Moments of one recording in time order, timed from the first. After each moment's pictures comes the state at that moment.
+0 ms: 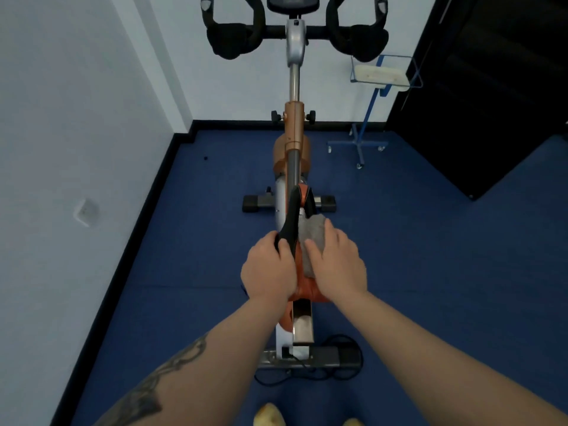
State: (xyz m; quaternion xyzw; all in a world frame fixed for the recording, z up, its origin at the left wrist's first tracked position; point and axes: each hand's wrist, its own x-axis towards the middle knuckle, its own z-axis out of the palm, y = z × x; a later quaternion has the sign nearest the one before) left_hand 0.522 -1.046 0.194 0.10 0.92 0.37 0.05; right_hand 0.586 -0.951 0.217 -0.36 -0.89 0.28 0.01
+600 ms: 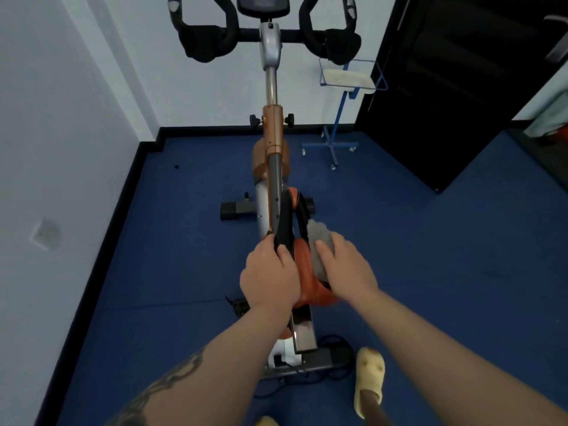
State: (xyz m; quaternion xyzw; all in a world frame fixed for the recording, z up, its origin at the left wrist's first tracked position) left_hand 0.519 -1.045 0.196 0.15 0.92 0.36 0.07; right_hand 0.591 -0.938 0.206 -0.42 -0.85 0.32 0.00
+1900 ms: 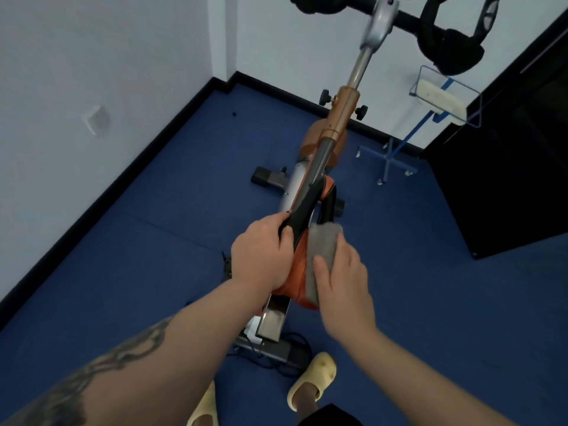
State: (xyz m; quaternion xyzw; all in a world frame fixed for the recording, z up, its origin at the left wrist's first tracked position) left_hand 0.524 -1.043 0.191 0.10 0.92 0.39 0.03; right_hand 0.617 -0.936 0.213 -0.24 -0.93 0.28 -0.01
